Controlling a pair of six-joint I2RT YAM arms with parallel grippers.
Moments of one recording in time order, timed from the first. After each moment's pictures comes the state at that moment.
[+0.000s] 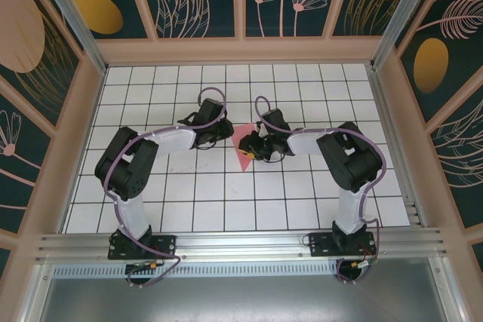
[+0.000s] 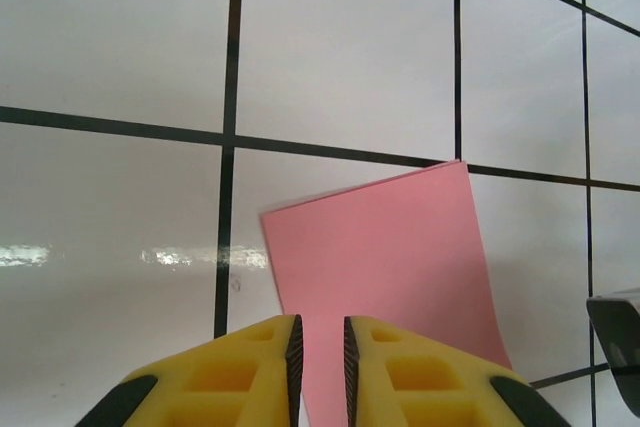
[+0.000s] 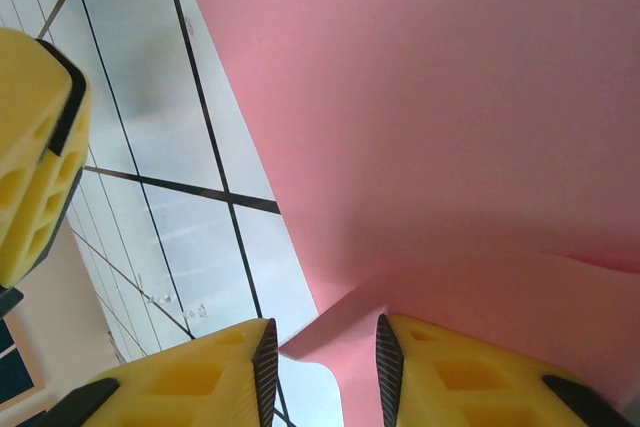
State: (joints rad) left arm -0.56 1.86 1.08 -0.07 0.08 -0.78; right arm 0.59 1.90 0.96 0.05 -0.54 0.96
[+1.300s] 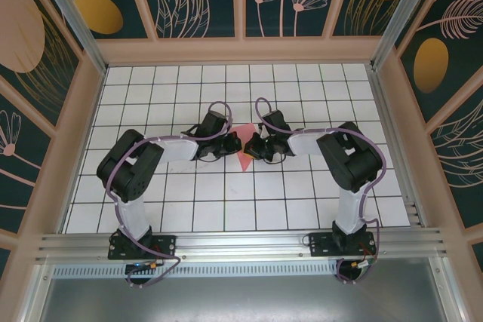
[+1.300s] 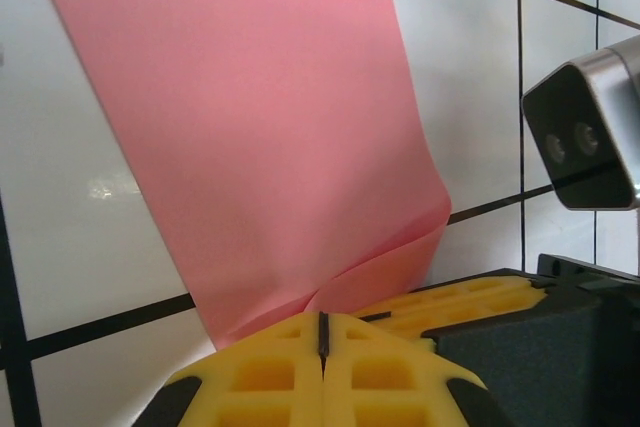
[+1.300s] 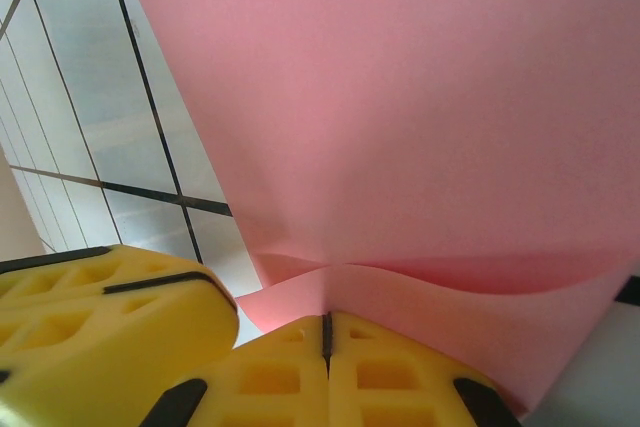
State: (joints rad) left arm -0.61 1.86 0.95 0.07 0.33 -0.80; right arm 0.58 1.90 0.95 0.02 -0.51 0.94
